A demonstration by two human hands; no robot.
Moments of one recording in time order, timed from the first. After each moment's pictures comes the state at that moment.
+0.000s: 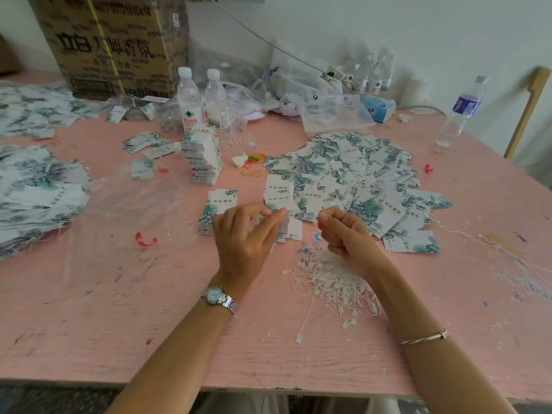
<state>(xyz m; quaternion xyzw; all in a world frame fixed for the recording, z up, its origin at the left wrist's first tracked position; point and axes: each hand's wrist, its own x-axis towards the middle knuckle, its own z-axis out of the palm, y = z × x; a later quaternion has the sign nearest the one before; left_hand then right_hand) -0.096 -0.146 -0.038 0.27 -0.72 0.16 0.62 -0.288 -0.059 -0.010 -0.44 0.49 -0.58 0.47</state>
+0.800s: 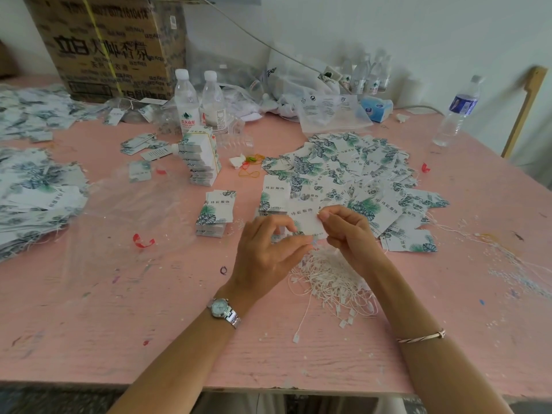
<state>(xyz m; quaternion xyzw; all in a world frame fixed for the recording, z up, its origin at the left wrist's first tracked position) -0.107 -0.124 -0.044 0.15 -0.81 0.03 0.56 -0.294 -0.061 -0.012 -0.41 0.48 -0.63 0.44</state>
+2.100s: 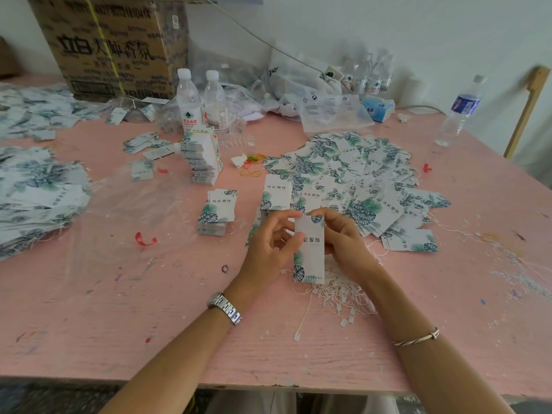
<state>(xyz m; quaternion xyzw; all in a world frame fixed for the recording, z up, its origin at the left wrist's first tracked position) -0.116 -0.118 -0.043 0.21 -0.67 -0.54 0.45 -0.276 -0.060 -0.022 -0.47 0.49 -0.60 0.43</state>
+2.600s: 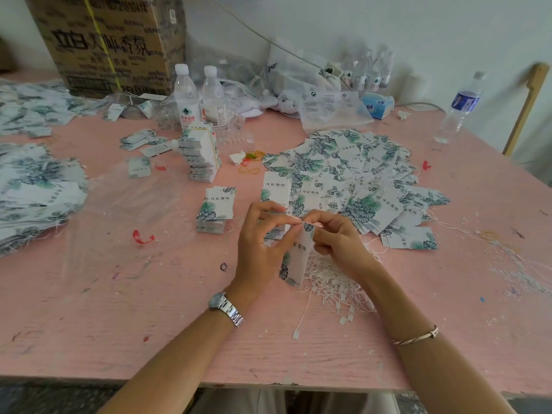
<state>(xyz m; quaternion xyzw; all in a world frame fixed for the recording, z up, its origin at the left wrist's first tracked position) -0.112 -0.117 -0.039 0.25 -0.74 -0.30 0.55 -0.281 -0.065 -0.027 -0.50 0.45 -0.58 0.47</state>
